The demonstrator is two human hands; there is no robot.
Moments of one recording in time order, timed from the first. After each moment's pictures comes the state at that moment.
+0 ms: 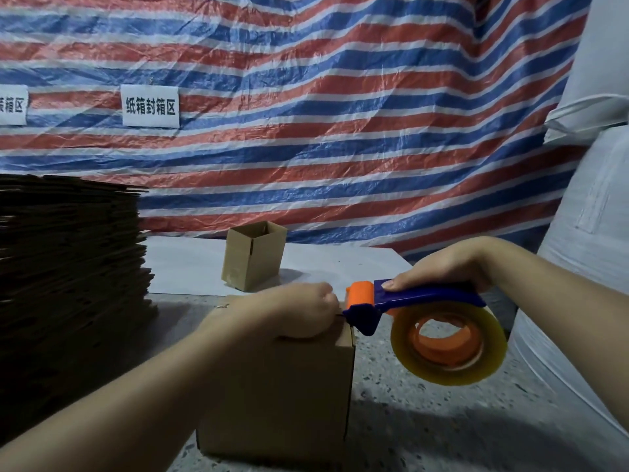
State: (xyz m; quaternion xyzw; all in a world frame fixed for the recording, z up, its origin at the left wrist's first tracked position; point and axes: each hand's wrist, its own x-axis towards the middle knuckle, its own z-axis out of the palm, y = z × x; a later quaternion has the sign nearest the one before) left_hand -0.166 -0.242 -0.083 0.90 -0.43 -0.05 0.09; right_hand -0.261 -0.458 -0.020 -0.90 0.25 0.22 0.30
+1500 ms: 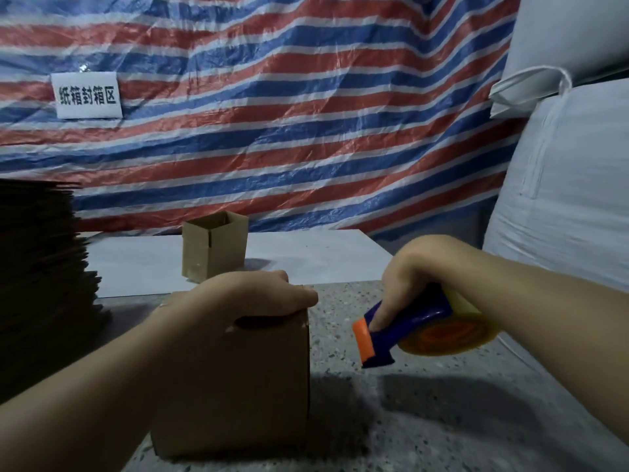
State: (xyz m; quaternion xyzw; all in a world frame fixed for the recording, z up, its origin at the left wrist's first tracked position) left_hand -0.137 -0.276 -0.097 0.92 -0.33 -0.16 0.10; right_hand -0.259 -0.448 -0.059 -0.89 0.33 0.31 -0.04
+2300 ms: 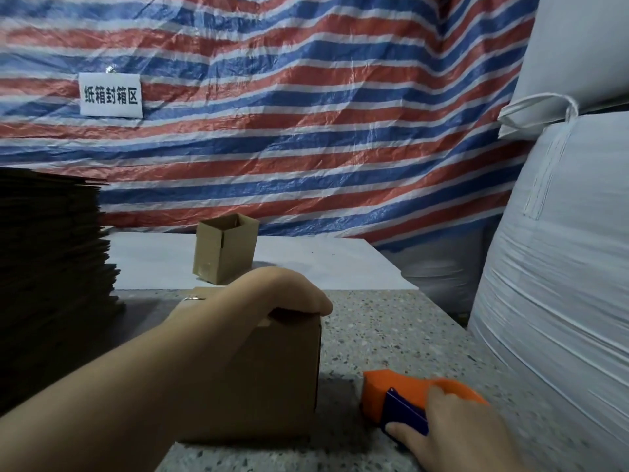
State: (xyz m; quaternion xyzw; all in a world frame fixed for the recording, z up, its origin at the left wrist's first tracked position) left_hand -0.148 -0.288 -0.088 0.92 -0.32 -0.20 0.08; right_hand -0.376 -0.391 -0.210 -0.92 0.37 -0.09 -0.01
